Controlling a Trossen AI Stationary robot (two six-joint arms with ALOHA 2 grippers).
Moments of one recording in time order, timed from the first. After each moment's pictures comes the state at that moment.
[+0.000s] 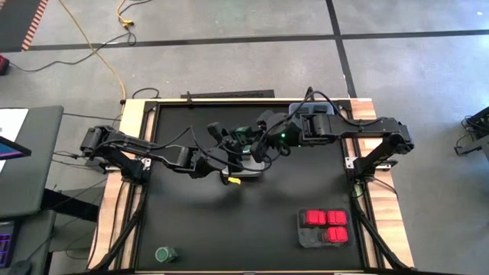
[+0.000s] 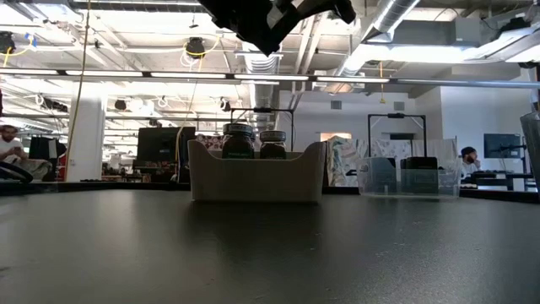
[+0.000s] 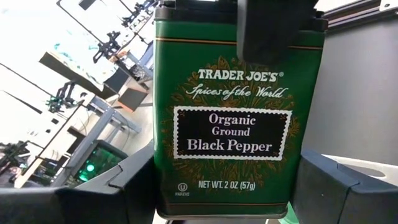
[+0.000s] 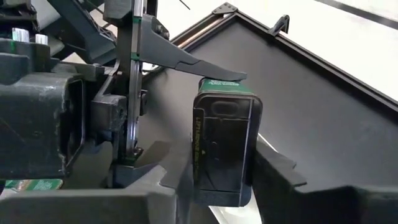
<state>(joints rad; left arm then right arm) -0.16 1.53 1.21 -0.07 -0.98 0.29 0.02 1.57 1.62 -0.68 0.32 0.55</state>
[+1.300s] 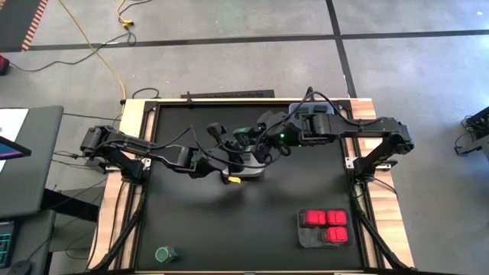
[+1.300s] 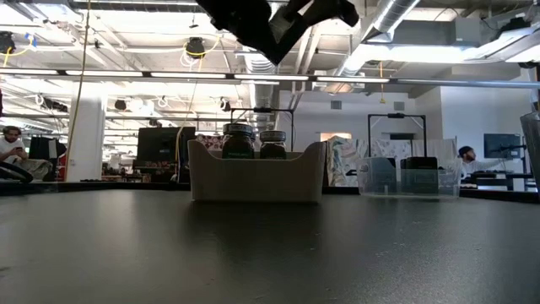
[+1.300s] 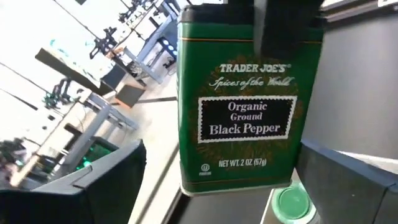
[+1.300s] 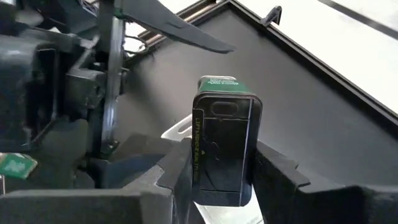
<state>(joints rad) -0.16 1.53 1.21 -0.10 -0.97 0.26 0.01 1.57 1.62 -0.75 0.31 0.50</state>
